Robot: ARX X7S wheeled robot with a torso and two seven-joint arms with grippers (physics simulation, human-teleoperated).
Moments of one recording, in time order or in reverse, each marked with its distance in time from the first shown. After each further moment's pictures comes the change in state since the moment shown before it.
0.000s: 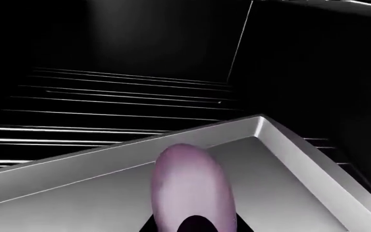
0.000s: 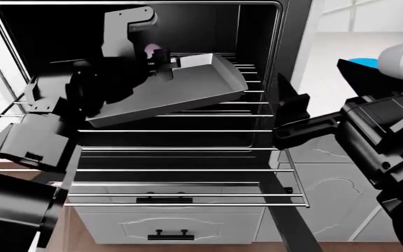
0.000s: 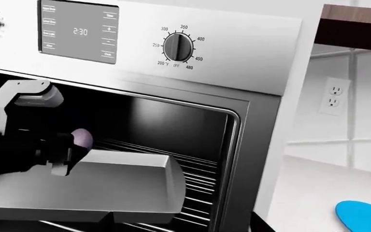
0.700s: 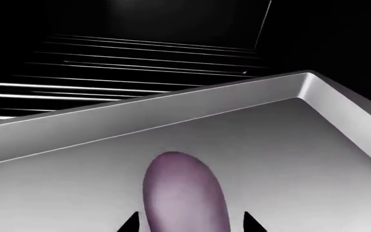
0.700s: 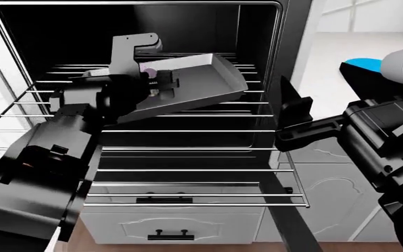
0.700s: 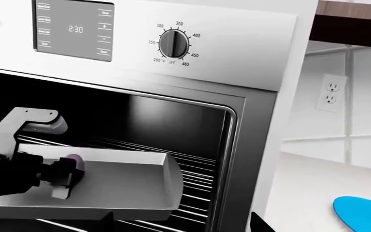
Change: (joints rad) left arm -0.042 0.113 -0.060 -0.371 0.234 0.135 0.135; right arm -0.035 0.019 0.010 -0.011 -0.017 -0.024 -0.015
